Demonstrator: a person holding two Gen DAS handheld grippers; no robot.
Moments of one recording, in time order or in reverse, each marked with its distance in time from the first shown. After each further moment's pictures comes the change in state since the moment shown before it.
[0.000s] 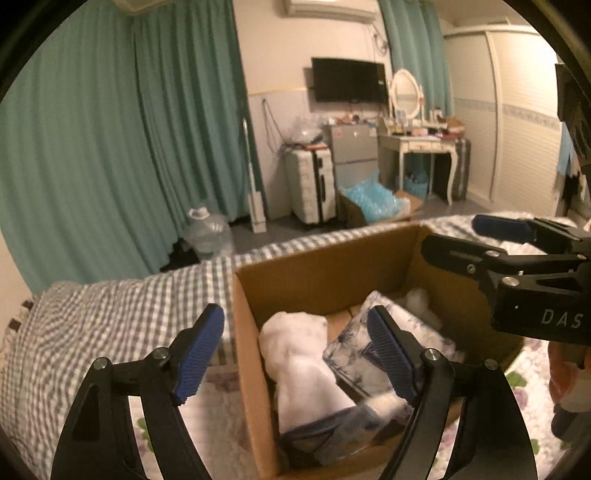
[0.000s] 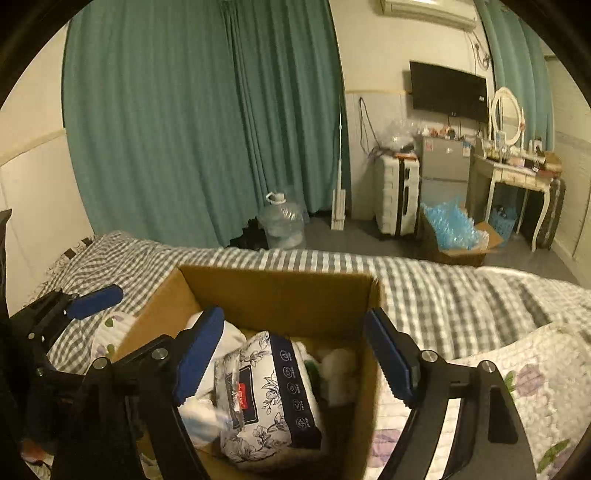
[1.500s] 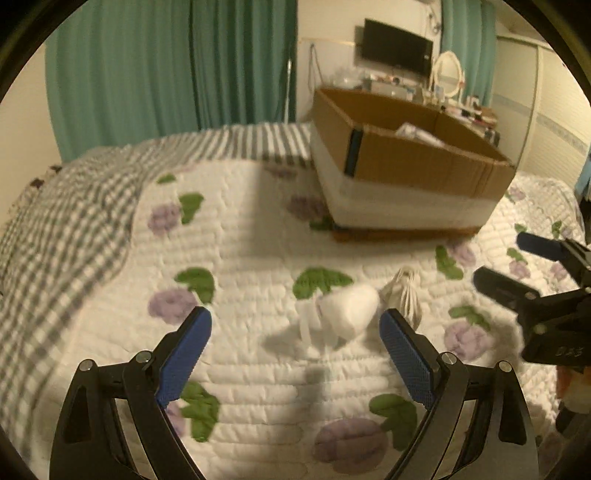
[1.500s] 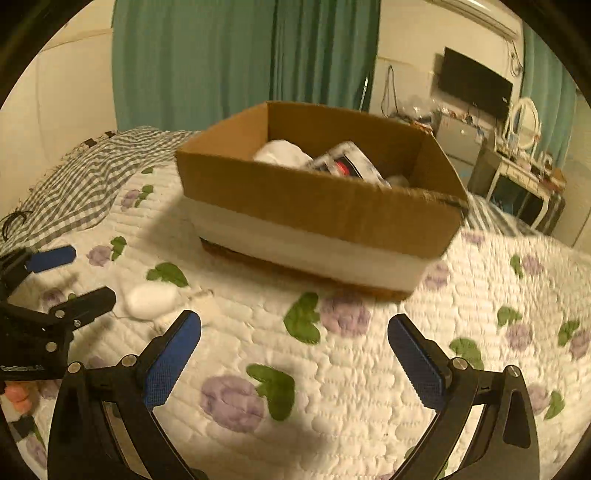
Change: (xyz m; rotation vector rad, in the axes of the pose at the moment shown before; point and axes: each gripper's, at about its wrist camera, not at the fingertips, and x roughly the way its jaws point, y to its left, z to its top) left arm -0.066 0.048 -0.176 -0.201 0.204 0.031; right arm -0.048 0.080 -0.166 -0.159 0.202 -0.044
